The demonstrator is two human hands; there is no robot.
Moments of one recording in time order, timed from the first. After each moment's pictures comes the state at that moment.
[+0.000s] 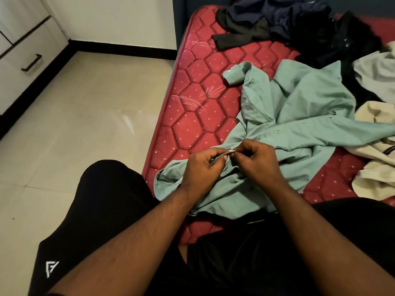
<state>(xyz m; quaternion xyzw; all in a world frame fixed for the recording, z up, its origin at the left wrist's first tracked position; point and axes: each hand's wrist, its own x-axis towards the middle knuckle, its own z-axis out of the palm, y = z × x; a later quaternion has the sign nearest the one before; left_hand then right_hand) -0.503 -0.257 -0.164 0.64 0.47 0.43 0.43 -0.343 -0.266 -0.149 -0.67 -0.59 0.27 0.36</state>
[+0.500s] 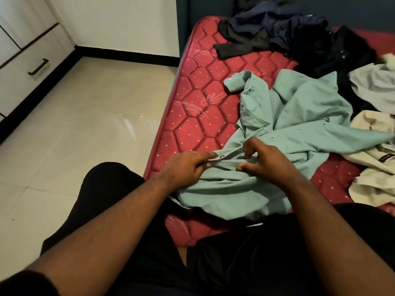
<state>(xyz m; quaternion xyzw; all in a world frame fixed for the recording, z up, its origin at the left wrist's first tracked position) -0.553 -0.226 -0.154 0.86 0.42 0.17 0.23 -0.310 -0.262 -0.121 -0.64 -0.71 0.24 0.18</state>
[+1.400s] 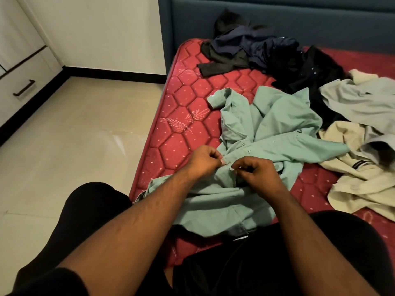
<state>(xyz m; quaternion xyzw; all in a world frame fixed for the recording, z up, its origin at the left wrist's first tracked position) -0.457 -0.196 -0.131 0.64 0.53 0.21 0.52 -0.293 -0.271 -0.132 -0.64 -0.64 0.24 0.35</state>
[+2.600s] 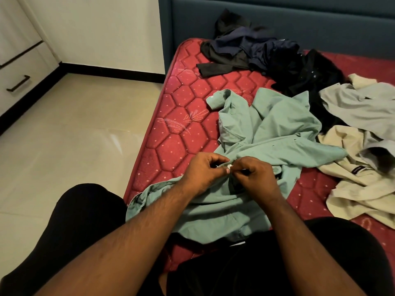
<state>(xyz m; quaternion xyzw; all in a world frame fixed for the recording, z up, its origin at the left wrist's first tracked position) -0.460 -0.218 -0.136 0.61 0.44 0.32 0.57 -0.298 -0.265 -0.134 -0.60 -0.71 0.08 0.37</state>
